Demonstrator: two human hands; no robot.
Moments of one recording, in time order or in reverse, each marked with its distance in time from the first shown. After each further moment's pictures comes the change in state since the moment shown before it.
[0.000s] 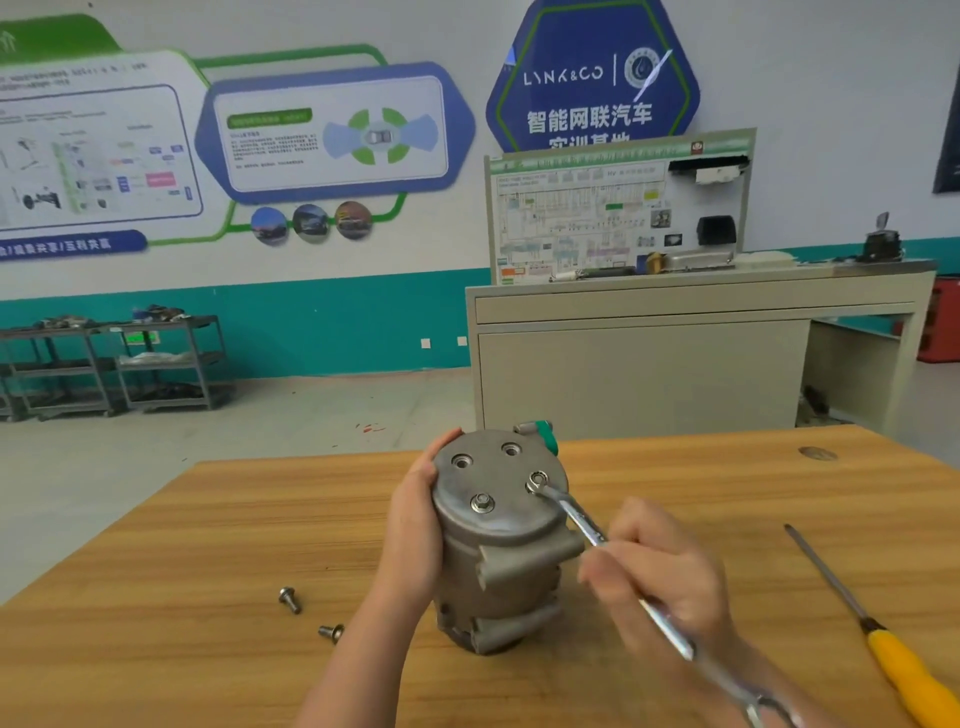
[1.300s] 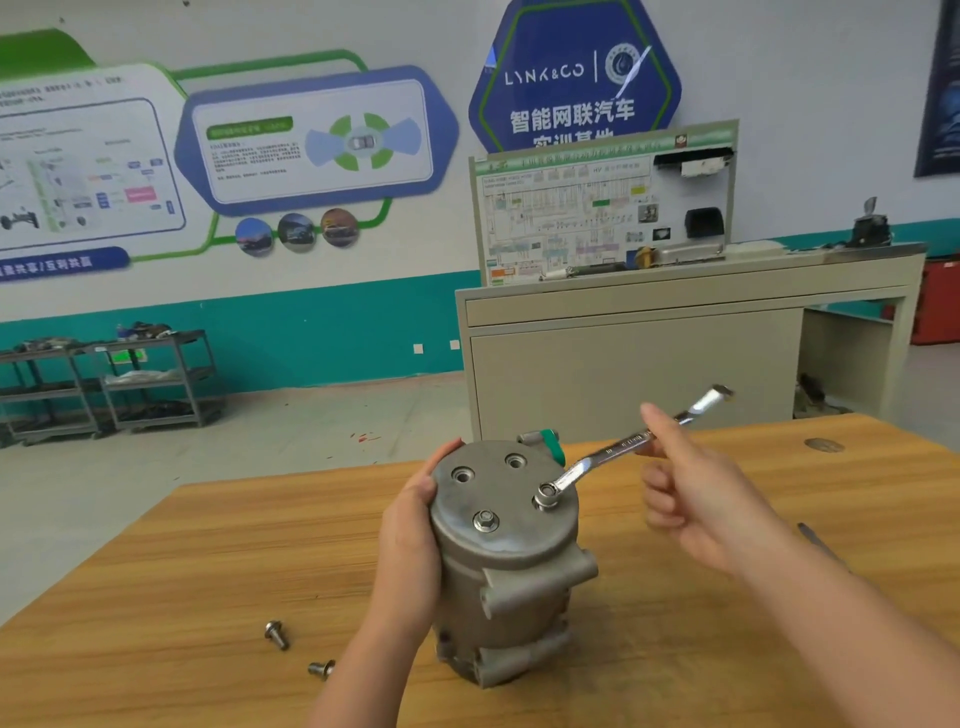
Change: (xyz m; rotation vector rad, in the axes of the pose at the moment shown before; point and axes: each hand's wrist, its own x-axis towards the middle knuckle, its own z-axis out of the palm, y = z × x) left_hand 0.011 -0.006 0.002 0.014 0.042 -0.021; right_hand 0.045 0.070 -0.024 0.557 0.270 1.343
